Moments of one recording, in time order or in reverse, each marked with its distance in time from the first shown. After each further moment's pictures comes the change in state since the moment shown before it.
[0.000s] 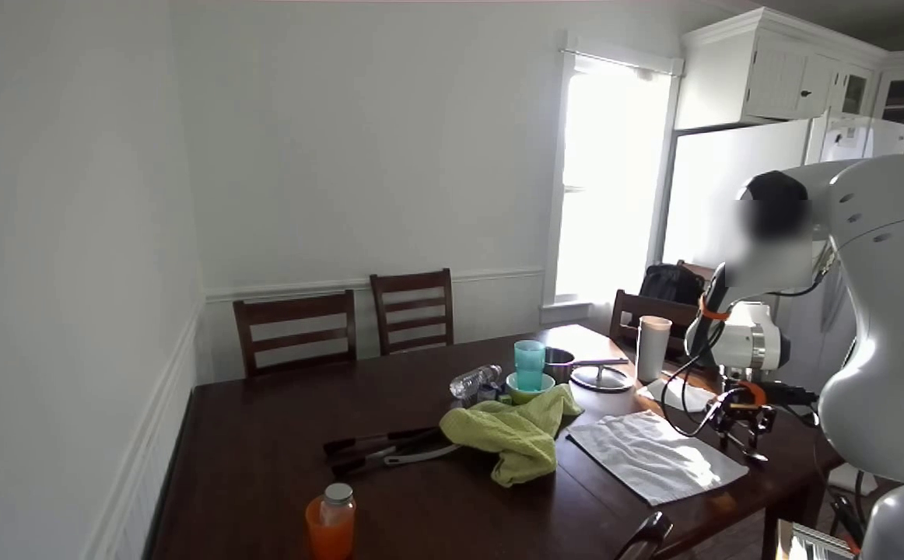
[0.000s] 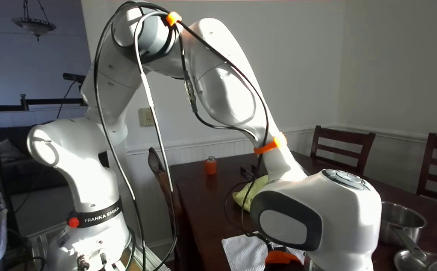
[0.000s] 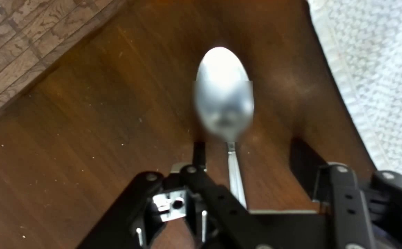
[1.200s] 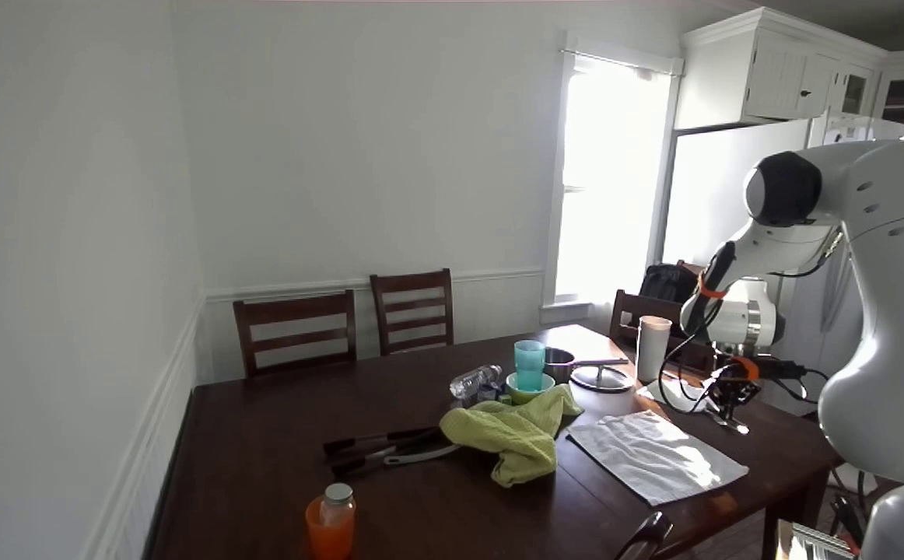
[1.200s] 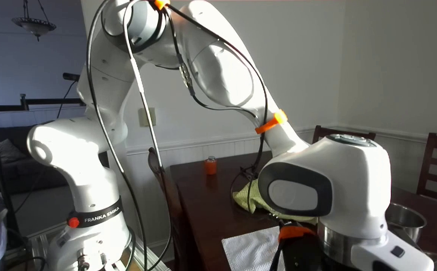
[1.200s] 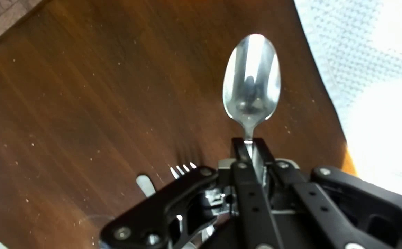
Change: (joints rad) arm -0.003 -0.095 0.027 0.009 -0.002 0.000 -0.041
